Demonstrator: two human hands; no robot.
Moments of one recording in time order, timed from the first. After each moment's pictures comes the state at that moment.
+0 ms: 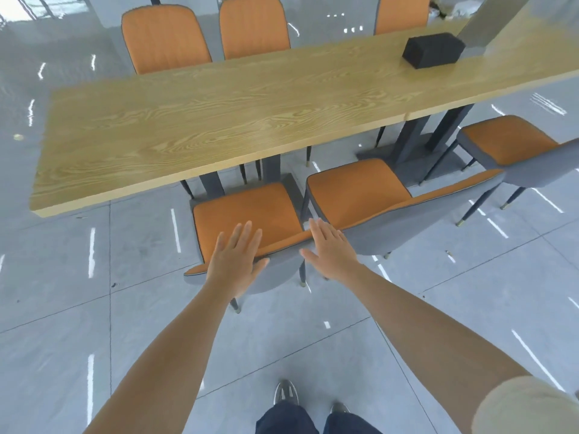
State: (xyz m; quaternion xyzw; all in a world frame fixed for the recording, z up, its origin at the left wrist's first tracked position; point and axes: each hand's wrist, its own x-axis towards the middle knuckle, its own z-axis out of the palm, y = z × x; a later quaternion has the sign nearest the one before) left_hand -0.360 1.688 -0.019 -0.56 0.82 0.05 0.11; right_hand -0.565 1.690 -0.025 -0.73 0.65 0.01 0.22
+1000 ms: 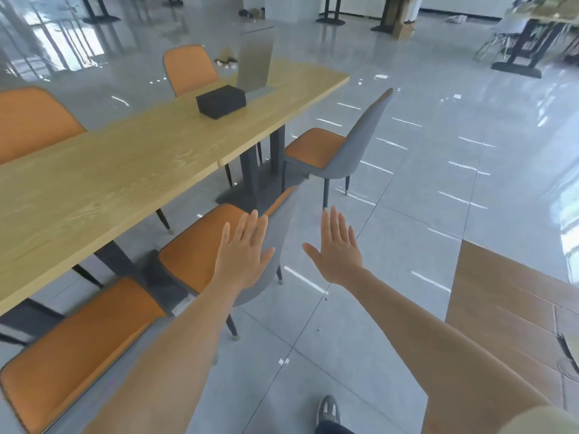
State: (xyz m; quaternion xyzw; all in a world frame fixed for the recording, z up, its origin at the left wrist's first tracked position) left_hand -0.711 1.656 0.032 -0.31 0.95 0.00 0.00; right_hand -0.856 1.783 0.043 -0.46 0.88 -0.07 0.13
